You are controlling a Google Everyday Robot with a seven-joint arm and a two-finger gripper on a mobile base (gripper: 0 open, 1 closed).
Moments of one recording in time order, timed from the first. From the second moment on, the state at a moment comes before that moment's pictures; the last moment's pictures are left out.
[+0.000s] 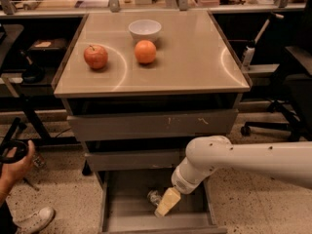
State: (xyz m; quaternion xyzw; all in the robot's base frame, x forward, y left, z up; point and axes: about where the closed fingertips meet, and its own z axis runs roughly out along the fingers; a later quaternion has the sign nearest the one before) arm 0.432 -0.061 0.496 -0.45 0.87 0.18 0.06
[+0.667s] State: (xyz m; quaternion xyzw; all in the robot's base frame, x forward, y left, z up) arm 0.469 -0.063 0.406 -0.40 0.89 0.20 0.06
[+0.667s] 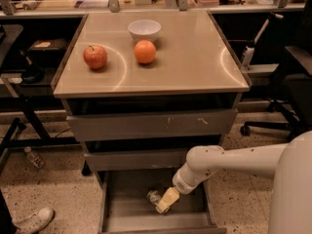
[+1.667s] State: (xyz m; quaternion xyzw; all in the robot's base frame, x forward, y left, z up) arm 0.506 -0.031 0.305 -0.41 0.88 0.22 0.07
